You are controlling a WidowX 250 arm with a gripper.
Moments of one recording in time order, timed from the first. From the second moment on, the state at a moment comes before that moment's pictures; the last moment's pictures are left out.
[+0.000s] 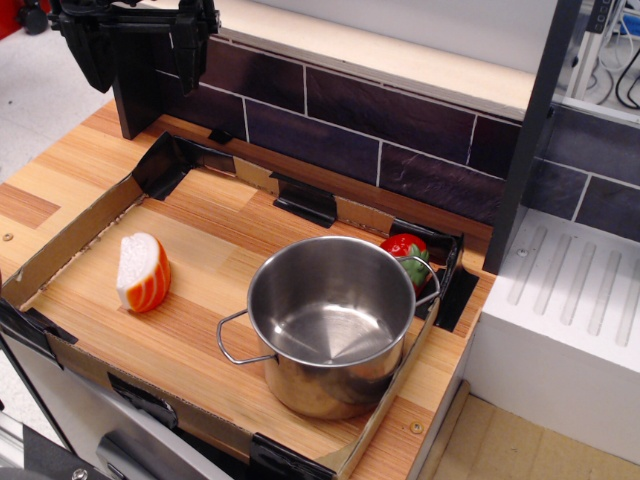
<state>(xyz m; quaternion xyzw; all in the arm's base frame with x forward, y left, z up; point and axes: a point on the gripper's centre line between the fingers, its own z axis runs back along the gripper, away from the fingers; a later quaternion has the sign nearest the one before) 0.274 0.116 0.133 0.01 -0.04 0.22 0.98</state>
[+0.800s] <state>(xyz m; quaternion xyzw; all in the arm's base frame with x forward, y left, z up) 0.263 0.067 0.132 -0.01 -0.04 0.02 1.00</state>
